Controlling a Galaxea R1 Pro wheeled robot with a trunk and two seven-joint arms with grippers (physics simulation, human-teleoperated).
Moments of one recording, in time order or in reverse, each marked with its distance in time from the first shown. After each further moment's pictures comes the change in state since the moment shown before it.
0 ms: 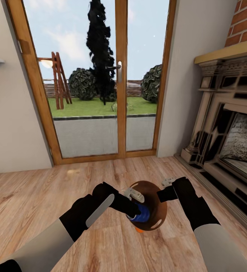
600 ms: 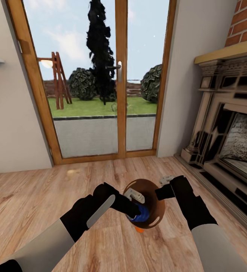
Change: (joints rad) left arm 0.000 -0.006 -0.007 0.004 -0.008 0.000 0.022; right arm 0.001 0.028 0.000 -0.039 0.038 0.005 0.002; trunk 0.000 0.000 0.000
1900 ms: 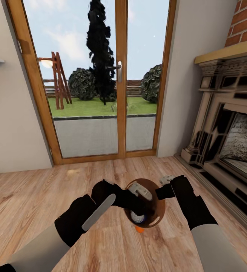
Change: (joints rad) left arm 0.019 0.017 -0.006 -0.232 0.010 0.000 -0.011; right arm 0.000 0.001 -0.008 -0.005 0.004 -0.001 0.000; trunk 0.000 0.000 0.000
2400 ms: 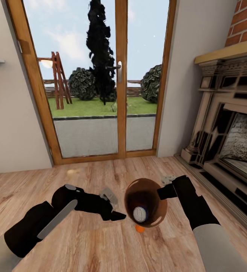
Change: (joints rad) left arm 0.089 0.358 0.068 -0.195 0.000 -0.128 -0.314; right arm 0.000 -0.013 -0.013 0.000 0.003 -0.001 0.001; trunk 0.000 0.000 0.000
